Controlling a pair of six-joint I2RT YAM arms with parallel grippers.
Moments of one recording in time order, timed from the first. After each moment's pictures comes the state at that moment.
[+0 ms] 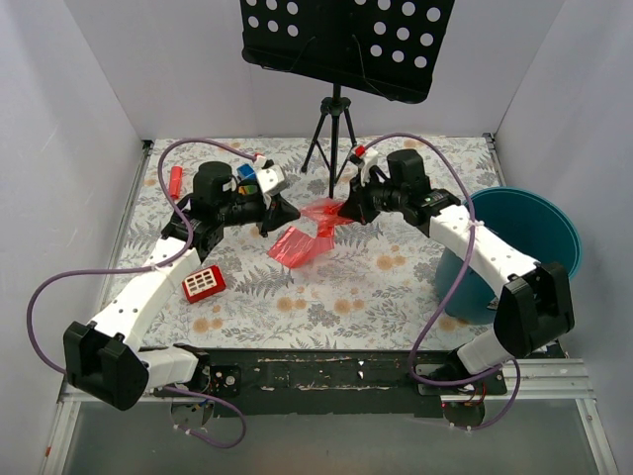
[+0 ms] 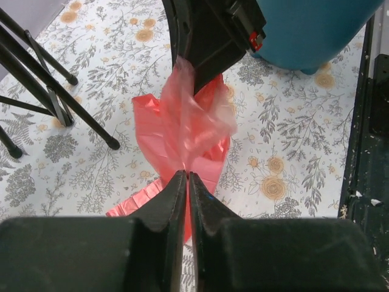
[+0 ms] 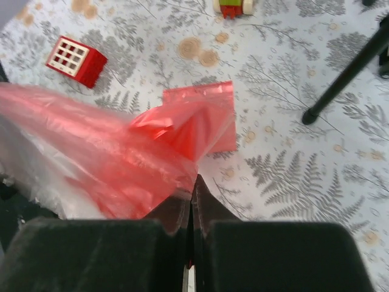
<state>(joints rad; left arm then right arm) -0.39 1.22 1.09 -0.24 0.77 0.31 0.51 1.51 1.21 -0.26 -0.56 0.02</state>
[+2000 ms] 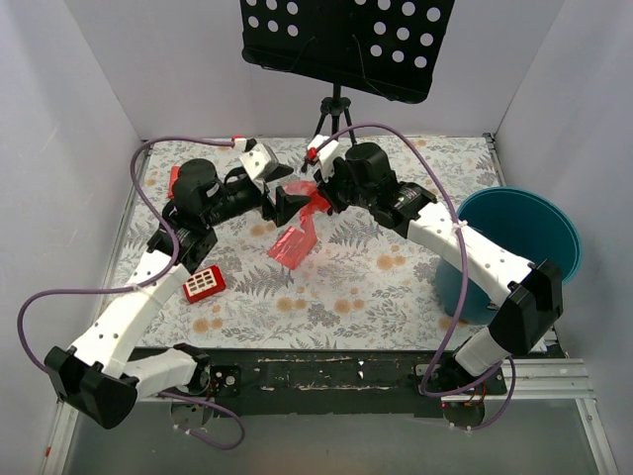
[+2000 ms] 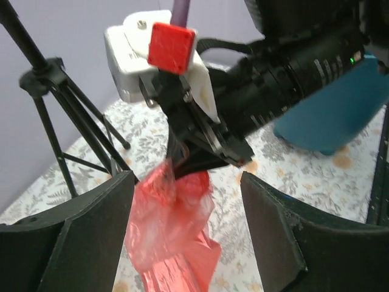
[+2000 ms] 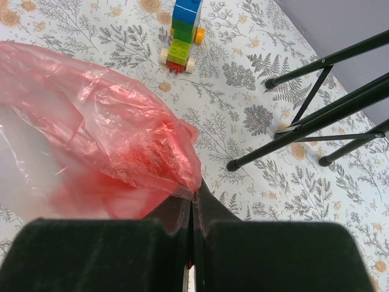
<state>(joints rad) -0.47 1.12 1.16 -0.09 0.58 0.12 0.76 1.55 1.46 -0.35 -0.10 -0.23</state>
